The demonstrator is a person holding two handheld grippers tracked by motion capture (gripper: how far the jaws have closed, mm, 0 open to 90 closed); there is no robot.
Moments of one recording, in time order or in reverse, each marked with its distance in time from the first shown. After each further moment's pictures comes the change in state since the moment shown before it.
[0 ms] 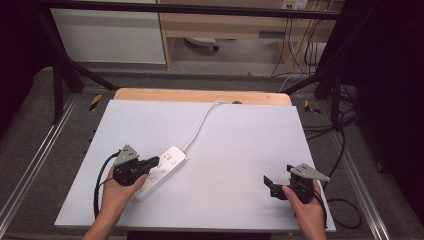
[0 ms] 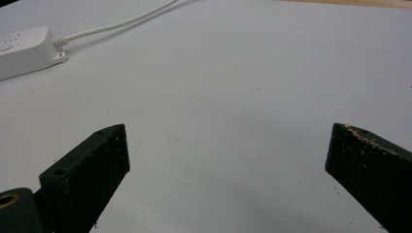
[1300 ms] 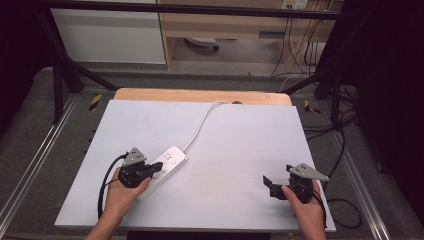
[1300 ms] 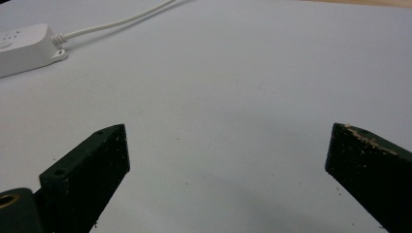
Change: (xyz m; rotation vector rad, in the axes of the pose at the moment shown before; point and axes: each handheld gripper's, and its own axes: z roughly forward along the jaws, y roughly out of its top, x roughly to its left) left arm -0.005 -0.006 0.012 0.108 -0.010 0.020; right arm 0.001 0.000 0.001 0.006 0.002 -0.001
